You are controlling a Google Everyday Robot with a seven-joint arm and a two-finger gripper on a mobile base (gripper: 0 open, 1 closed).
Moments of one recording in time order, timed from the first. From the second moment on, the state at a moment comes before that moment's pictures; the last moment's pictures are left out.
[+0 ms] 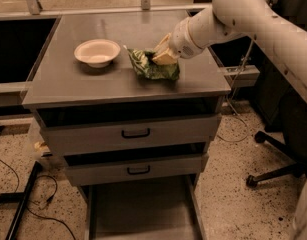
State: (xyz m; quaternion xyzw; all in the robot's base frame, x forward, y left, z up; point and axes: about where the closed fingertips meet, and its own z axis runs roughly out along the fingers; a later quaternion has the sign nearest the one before) arm 0.701 -0.021 0.888 -0.63 0.65 0.12 0.41
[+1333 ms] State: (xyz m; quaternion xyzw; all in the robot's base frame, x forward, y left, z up) arm 0.546 -0.077 0.948 -0.61 0.65 0.05 0.45
